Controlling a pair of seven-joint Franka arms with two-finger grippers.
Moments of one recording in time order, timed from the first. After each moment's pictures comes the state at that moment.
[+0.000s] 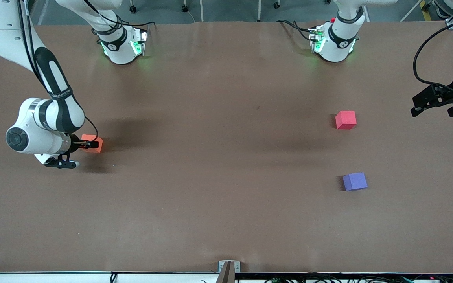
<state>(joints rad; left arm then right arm) -0.08 0.00 0.05 -1.57 -0.01 1.66 -0.01 -0.06 0.44 -0.08 -2.06 0.02 2.22 -0.08</state>
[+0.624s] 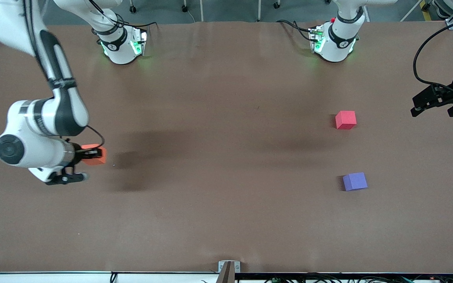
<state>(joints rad) -0.08 0.00 0.05 -1.57 -0.01 1.66 -0.01 0.22 0.43 -0.06 -1.63 0.02 1.87 -0.09</state>
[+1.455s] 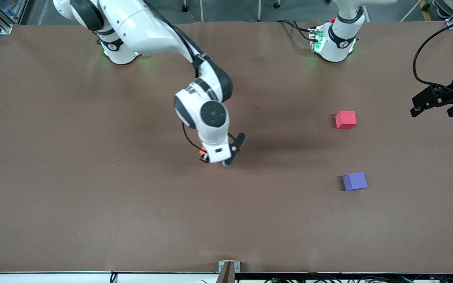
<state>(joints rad) -0.08 0.00 0.05 -1.58 -0.01 1.67 -0.01 0.78 0.84 -0.05 -1.16 -0.06 1.94 -0.43</state>
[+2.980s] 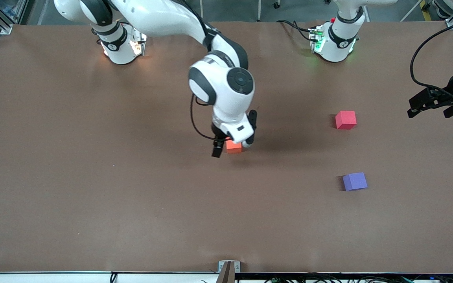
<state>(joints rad) -0.08 0.00 0.05 -1.62 -0.01 1.67 0.00 0.80 0.77 -0.09 -1.00 -0.16 1.69 -0.55</state>
